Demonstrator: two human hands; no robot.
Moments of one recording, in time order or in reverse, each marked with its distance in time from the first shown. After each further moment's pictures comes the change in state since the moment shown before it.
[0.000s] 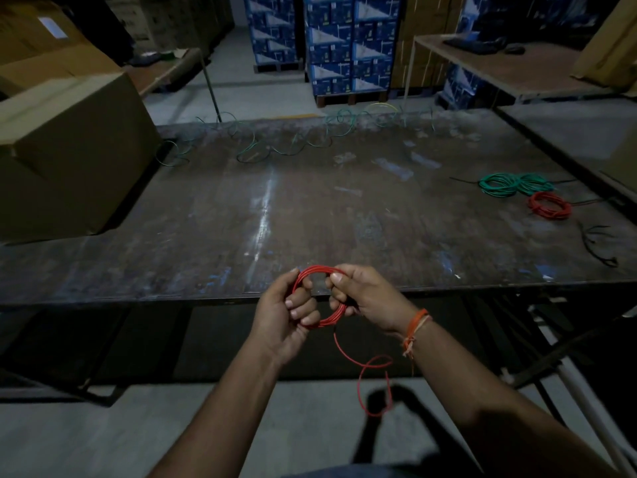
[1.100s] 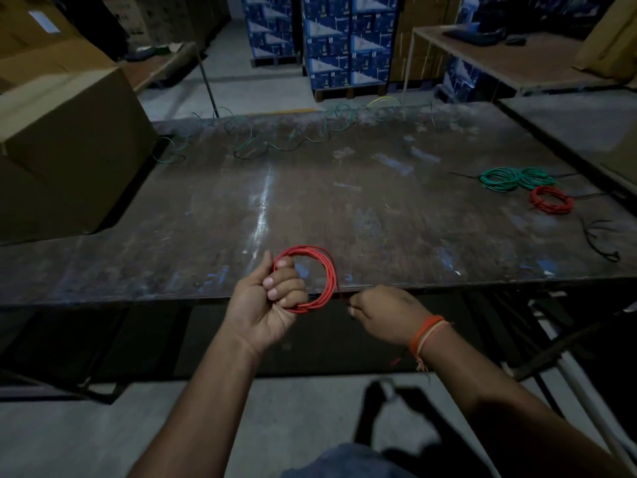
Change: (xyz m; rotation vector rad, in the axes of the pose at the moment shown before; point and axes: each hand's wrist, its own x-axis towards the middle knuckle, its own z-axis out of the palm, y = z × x) left_hand -0.004 0.035 -0.004 -0.298 -0.223 -0.193; right_hand -0.013 0.011 -0.027 -1.363 -0.091 0.049
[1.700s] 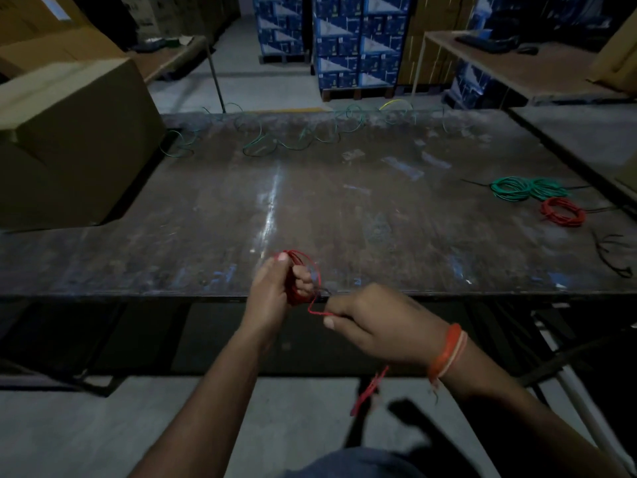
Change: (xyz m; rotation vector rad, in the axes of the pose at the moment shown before) left_hand 0.020 -0.002 -0.013 0.726 0.286 0.496; right_hand -0.024 -0.054 -0.051 0.110 0.106 -0.404
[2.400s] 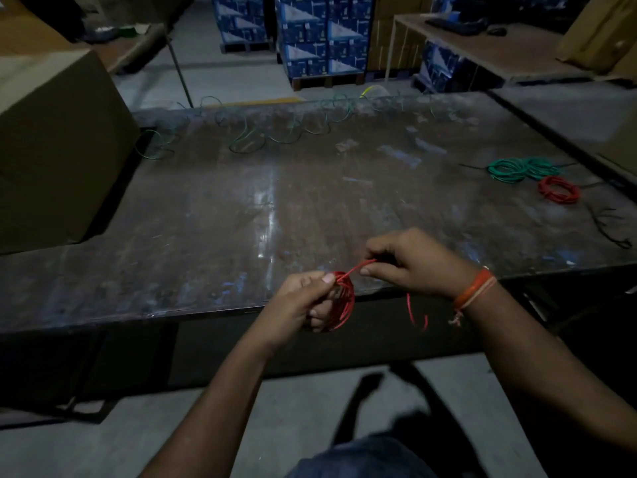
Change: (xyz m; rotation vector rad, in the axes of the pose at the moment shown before) left_hand 0.012 0.024 -0.044 0.152 -0.624 -0.202; right_hand 0.055 0.055 -0.014 0.049 0.173 0.115
